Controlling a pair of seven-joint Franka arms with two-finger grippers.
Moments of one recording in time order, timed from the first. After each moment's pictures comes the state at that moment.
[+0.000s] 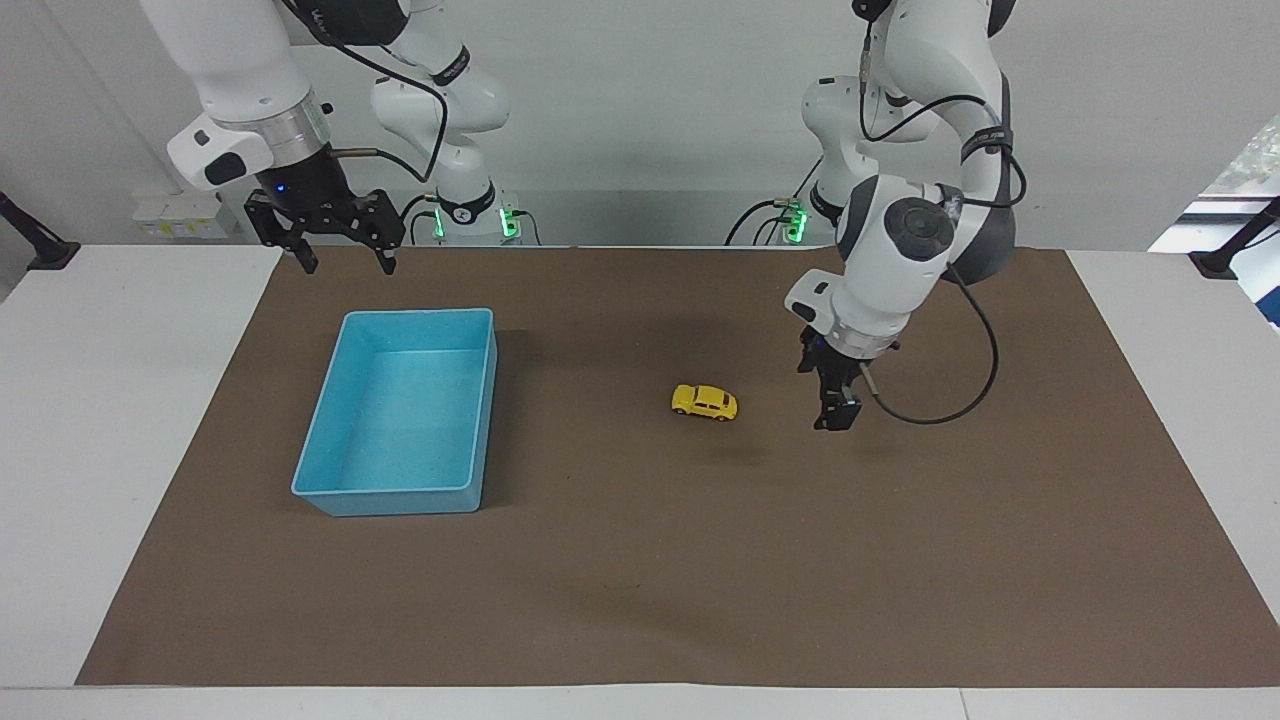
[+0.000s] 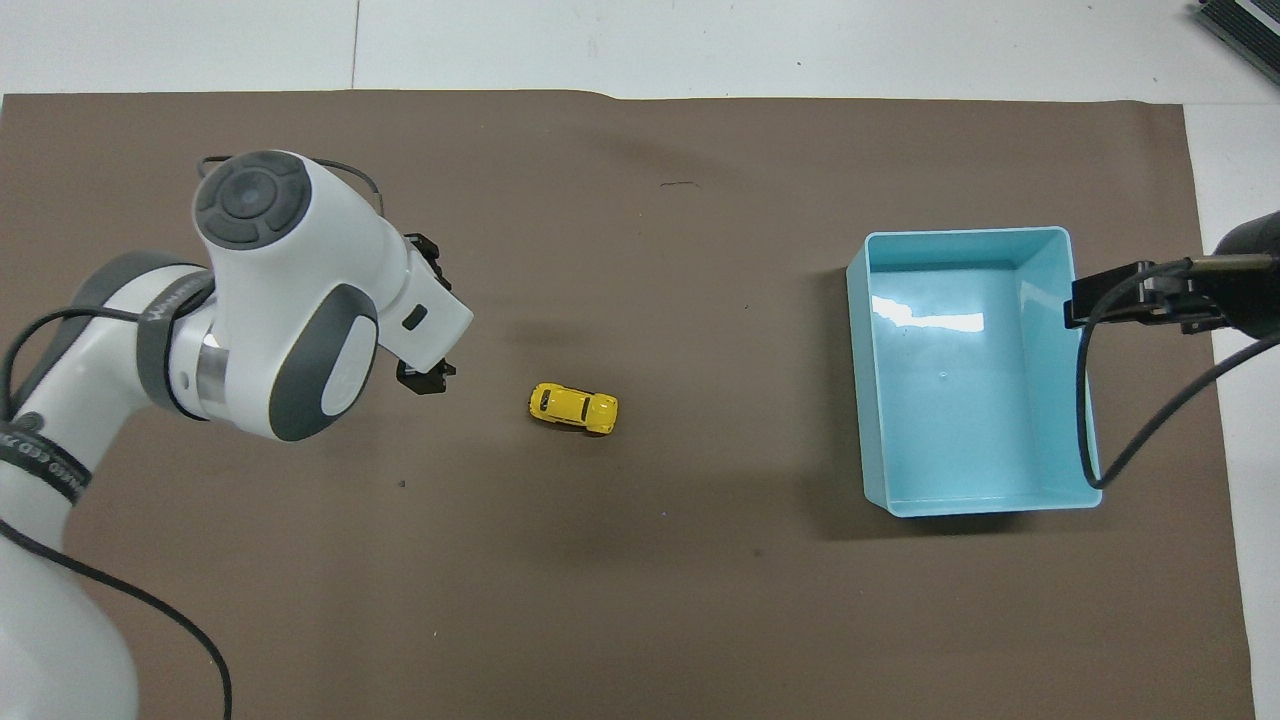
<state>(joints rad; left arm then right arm) -0.26 0.27 -0.16 -1.78 -0.04 2.06 1.18 0.05 0.01 -0.01 -1.53 0.02 1.56 0.09</state>
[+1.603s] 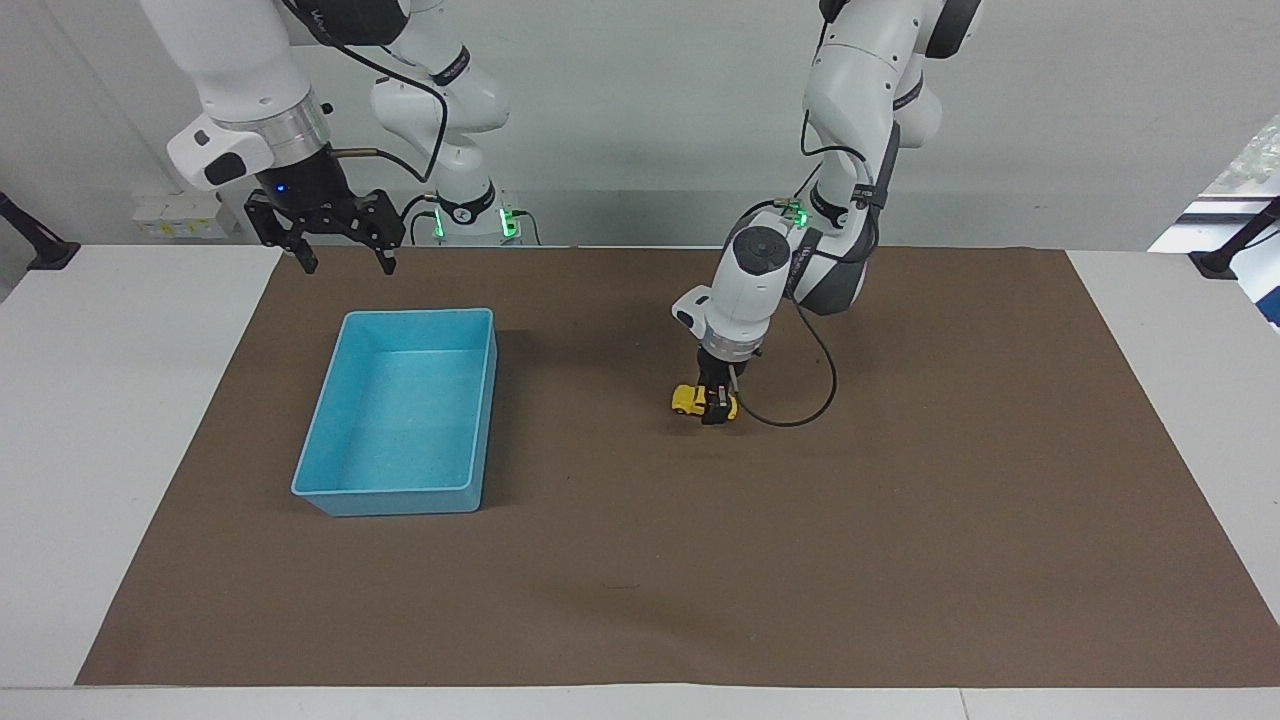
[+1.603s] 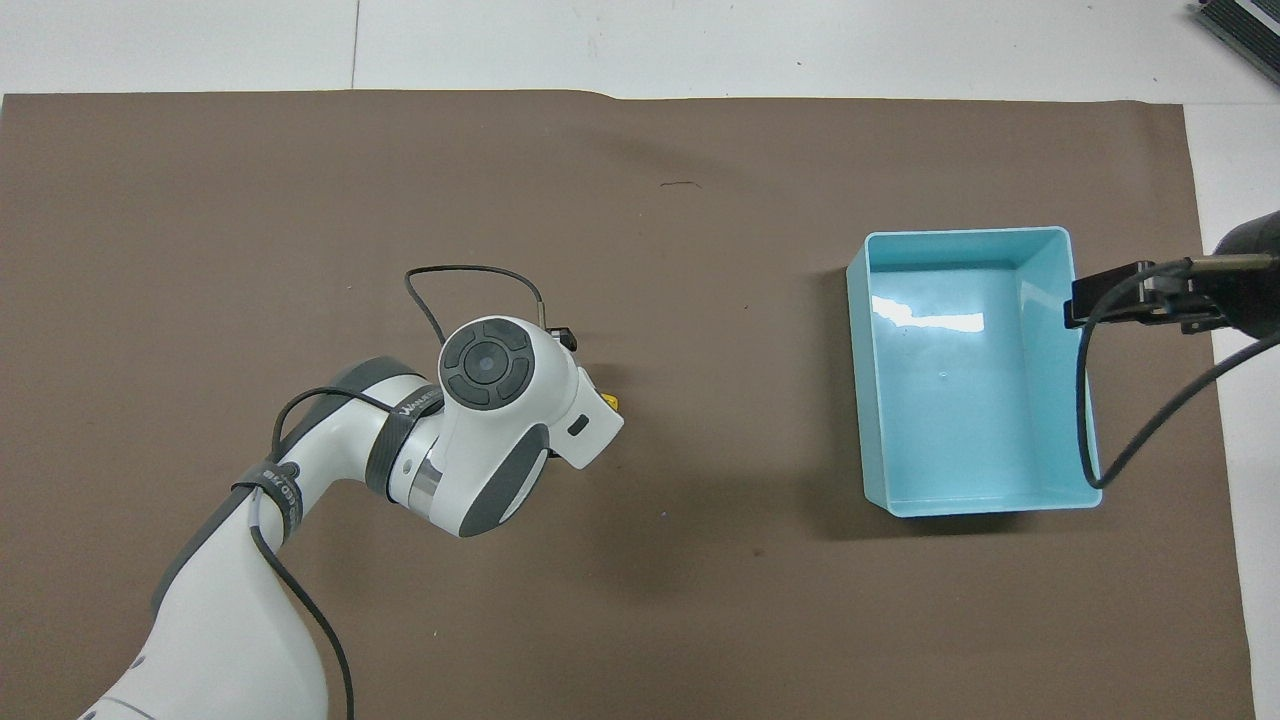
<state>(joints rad) -0.47 0.33 -0.15 -1.98 -0.04 2.39 1.04 0.05 0.01 -0.01 -1.53 0.02 1.56 0.09</state>
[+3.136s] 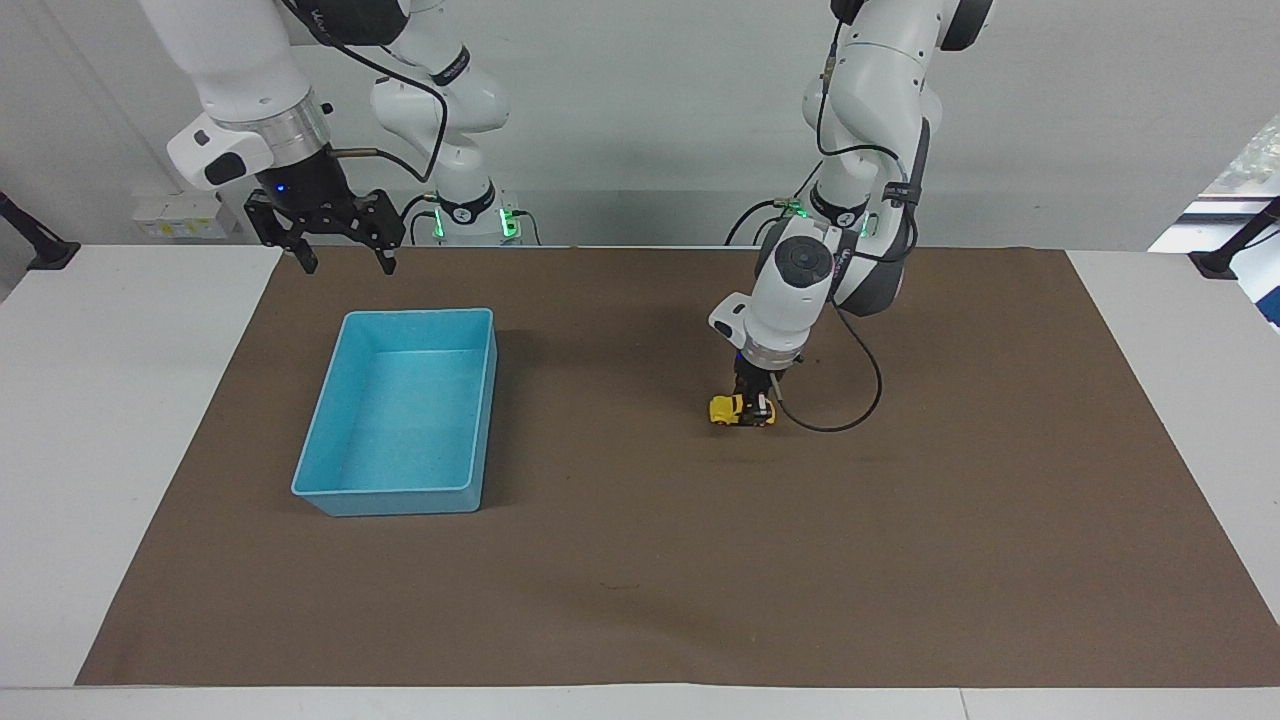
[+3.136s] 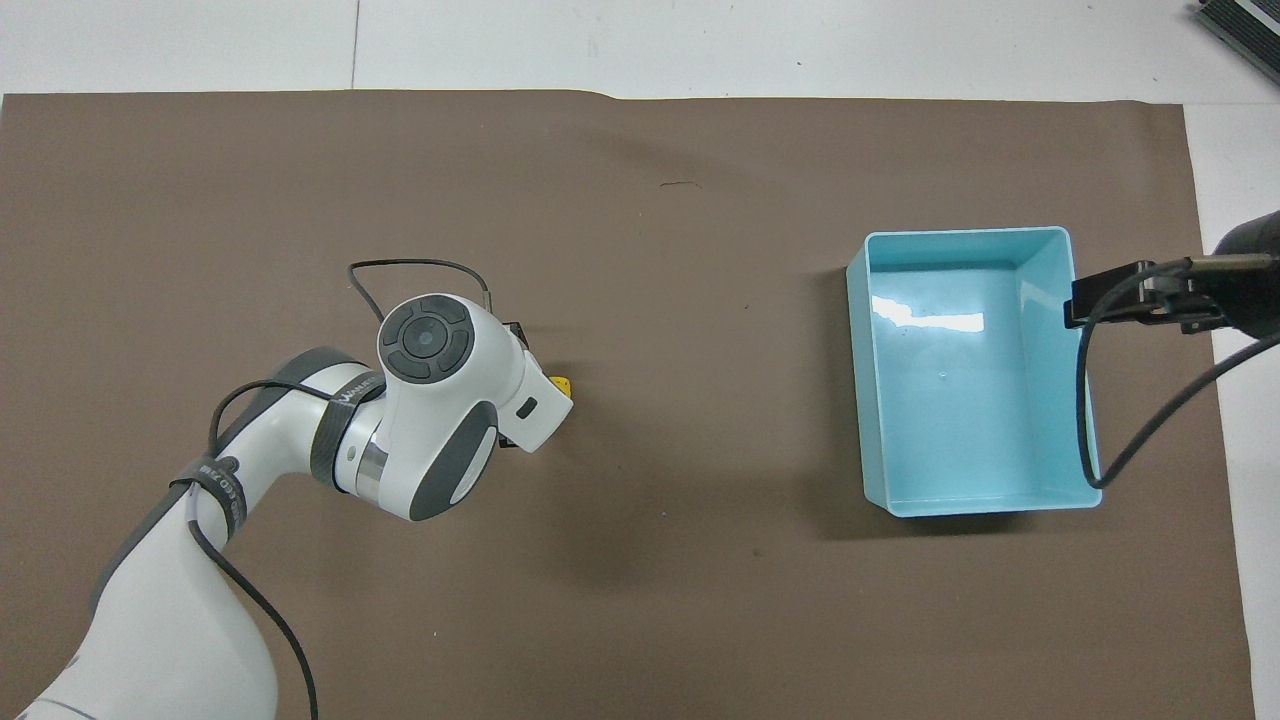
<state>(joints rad) -0.39 0.29 -0.13 -2.02 -0.04 2.34 1.09 0.05 0.01 -0.01 -1.53 0.02 1.56 0.09</state>
